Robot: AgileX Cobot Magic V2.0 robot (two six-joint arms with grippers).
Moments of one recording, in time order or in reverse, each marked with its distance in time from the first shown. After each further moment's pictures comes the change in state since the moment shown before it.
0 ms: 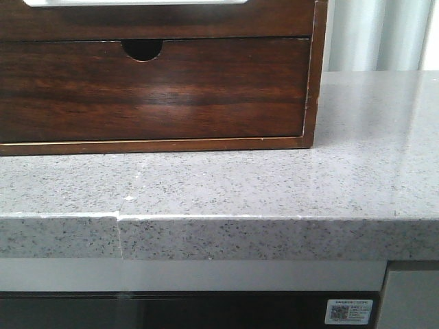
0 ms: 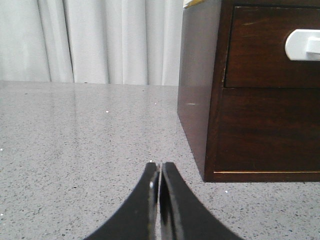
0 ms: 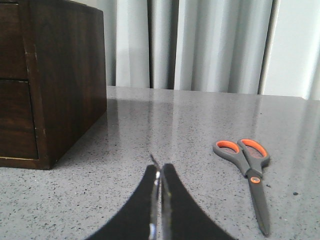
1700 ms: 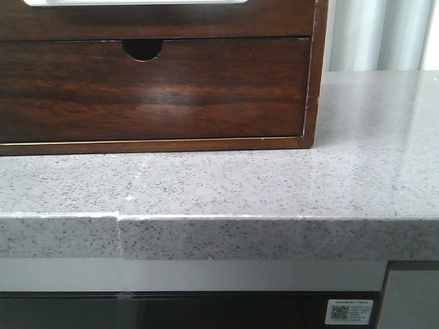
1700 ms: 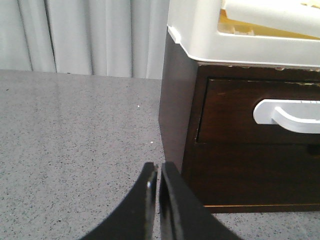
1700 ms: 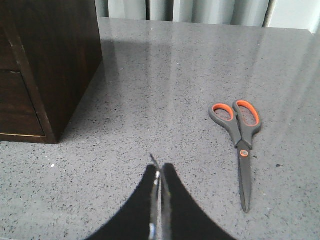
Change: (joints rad) left arm 0.000 0.303 -0.482 -0.059 0.344 0.000; right arm 0.000 0.375 -0.537 0.019 0.547 0.000
